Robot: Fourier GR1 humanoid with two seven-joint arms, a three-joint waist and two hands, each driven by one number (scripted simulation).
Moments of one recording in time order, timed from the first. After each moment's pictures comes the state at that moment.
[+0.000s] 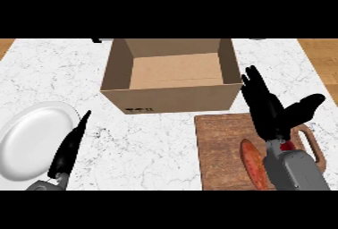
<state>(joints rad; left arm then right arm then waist) -0.06 0.43 -0.35 -1.32 0.08 0.32 0.18 -0.26 -0.21 0.17 -1.51 -0.41 -0.24 0.14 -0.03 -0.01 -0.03</state>
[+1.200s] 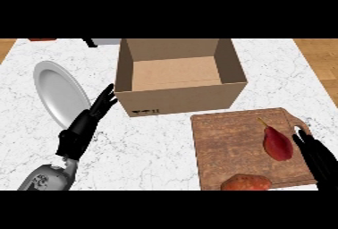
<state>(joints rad) -0.17 0.39 -0.36 -1.55 0.15 0.16 0.05 0.33 -0.88 0.42 -2.02 0.61 -0.41 0.36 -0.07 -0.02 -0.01</state>
